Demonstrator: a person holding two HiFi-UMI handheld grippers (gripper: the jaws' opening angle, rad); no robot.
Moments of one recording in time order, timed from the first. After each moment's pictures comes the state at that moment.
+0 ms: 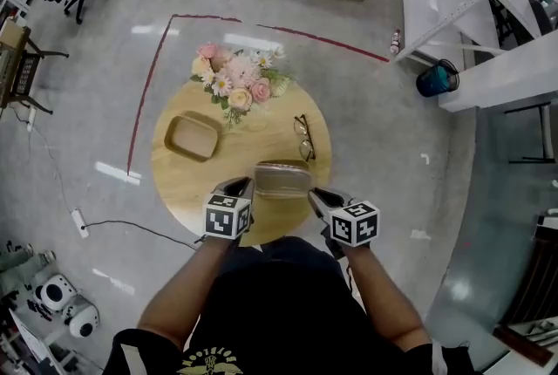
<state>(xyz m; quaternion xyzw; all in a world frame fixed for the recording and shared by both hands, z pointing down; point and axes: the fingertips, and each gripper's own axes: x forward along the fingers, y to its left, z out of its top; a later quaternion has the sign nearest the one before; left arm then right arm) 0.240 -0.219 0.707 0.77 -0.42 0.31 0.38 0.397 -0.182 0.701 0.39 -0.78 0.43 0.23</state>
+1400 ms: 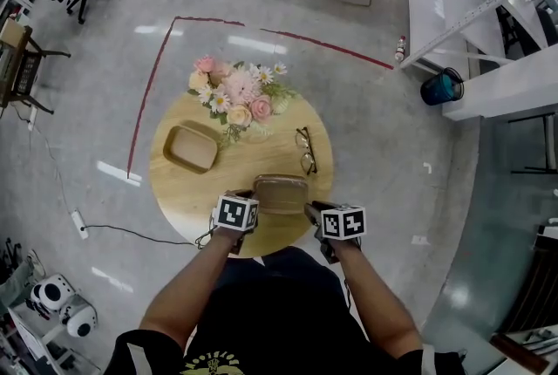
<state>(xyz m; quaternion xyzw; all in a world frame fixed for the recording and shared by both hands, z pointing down) 0.245 -0.212 0.794 0.71 -0.37 0.41 0.44 0.406 -0.174 0.792 0.38 -0.69 0.53 0.30</state>
